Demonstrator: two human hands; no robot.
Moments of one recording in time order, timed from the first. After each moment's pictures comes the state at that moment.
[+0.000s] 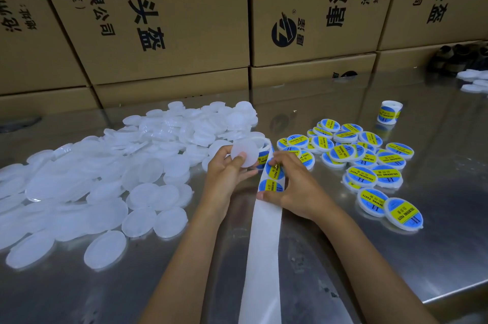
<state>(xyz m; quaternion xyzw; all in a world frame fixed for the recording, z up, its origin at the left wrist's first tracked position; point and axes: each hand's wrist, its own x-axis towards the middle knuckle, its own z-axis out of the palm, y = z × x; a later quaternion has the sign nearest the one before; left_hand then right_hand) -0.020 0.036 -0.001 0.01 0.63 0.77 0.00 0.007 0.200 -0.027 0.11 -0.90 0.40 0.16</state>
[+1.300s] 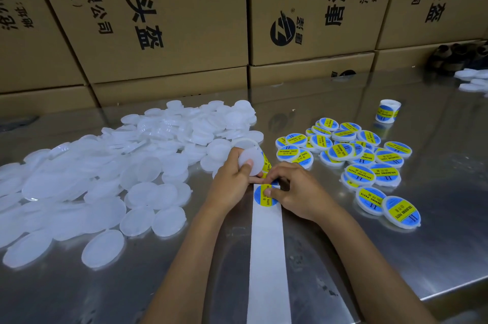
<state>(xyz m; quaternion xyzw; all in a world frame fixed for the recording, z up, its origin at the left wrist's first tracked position) -0.031 0.037 -0.022 0.12 0.81 0.58 0.02 0.013 0.202 -0.021 0.12 -0.91 0.37 0.11</state>
